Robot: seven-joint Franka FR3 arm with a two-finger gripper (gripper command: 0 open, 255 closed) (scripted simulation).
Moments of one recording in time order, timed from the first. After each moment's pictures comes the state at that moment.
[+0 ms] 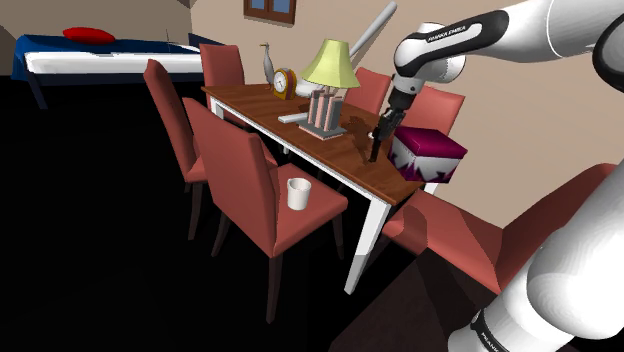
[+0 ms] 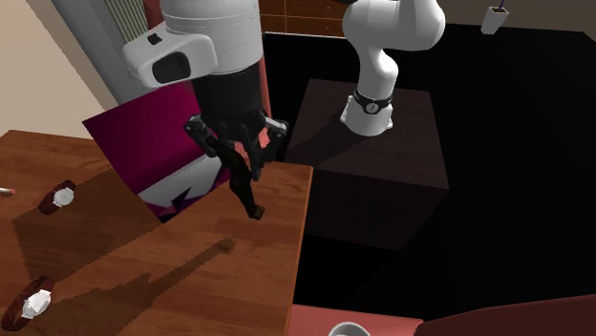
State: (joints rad) arm -0.07 0.00 -0.36 -1.98 0.08 2.06 -0.52
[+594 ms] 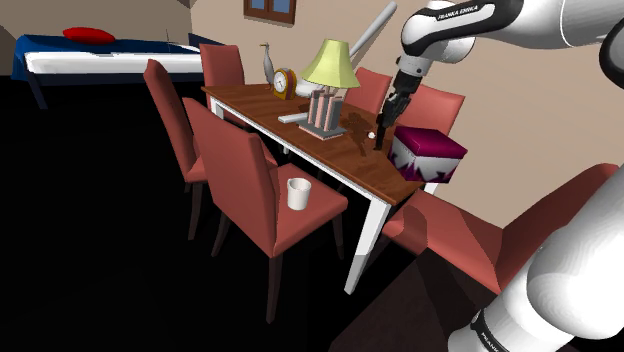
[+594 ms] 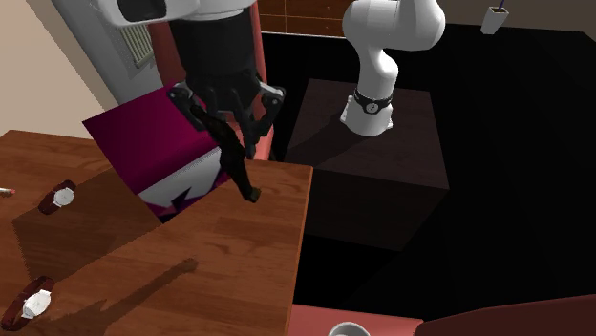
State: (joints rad) arm -0.07 -0.02 -0.36 -1.87 0.07 1.94 -0.51
